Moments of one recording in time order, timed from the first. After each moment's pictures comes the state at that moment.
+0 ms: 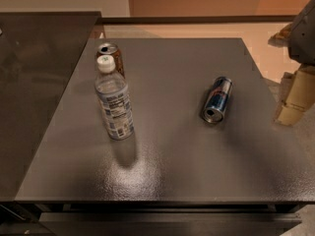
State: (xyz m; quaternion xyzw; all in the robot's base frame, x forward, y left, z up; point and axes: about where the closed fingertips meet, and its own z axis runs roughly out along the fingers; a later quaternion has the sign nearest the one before) arm 0.438 -0.217 0.976 -0.60 0.78 -0.03 0.16
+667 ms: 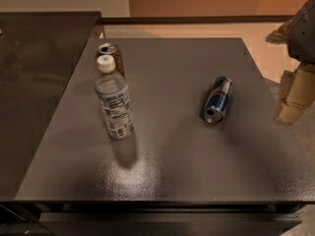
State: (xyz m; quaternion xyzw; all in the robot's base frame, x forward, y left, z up) arm 0.442 -0.215 0.978 -0.62 0.77 -0.04 0.17
